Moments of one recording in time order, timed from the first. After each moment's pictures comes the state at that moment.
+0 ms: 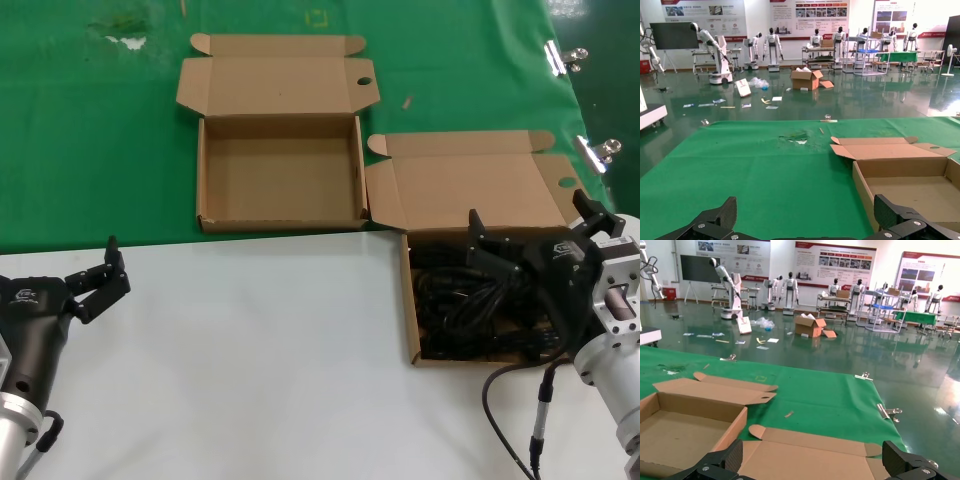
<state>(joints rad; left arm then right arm) 0.00 -0.30 1.60 -1.60 -1.80 0.00 0.00 0.04 0.29 -1.61 1.55 1.80 -0.03 -0.05</state>
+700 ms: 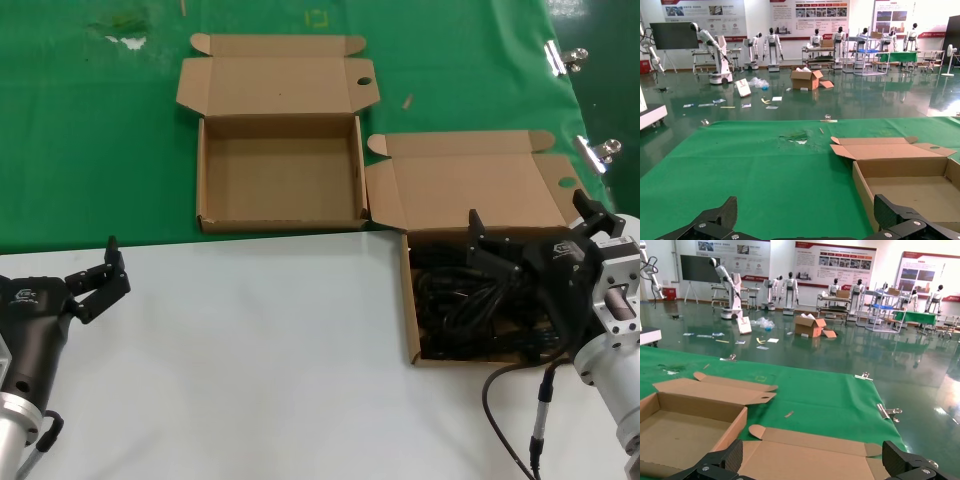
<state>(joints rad) 0.00 -0.30 1.60 -1.60 -1.80 0.00 0.00 0.04 0.29 -1.61 1.55 1.80 -0.03 -0.05</state>
